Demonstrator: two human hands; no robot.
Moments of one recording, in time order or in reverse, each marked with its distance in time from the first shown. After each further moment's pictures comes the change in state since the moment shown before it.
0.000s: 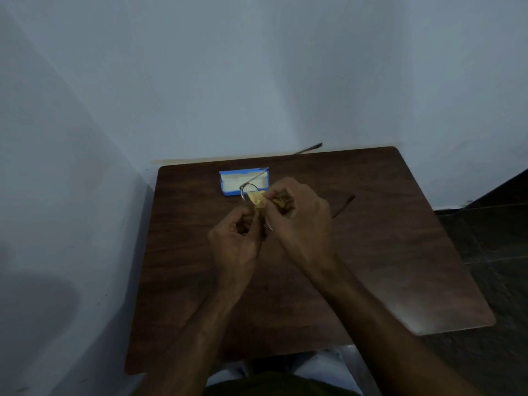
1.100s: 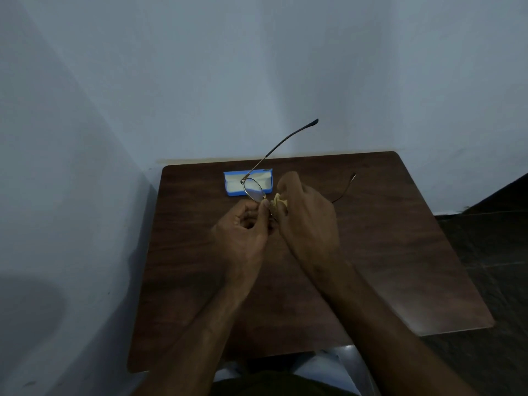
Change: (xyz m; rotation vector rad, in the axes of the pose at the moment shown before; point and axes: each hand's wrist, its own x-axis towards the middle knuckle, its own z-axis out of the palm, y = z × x) left_hand 0.003 0.018 -0.004 -0.026 0.099 0.002; right_hand 0.006 -0.019 0.001 -0.359 -0.133 -0.068
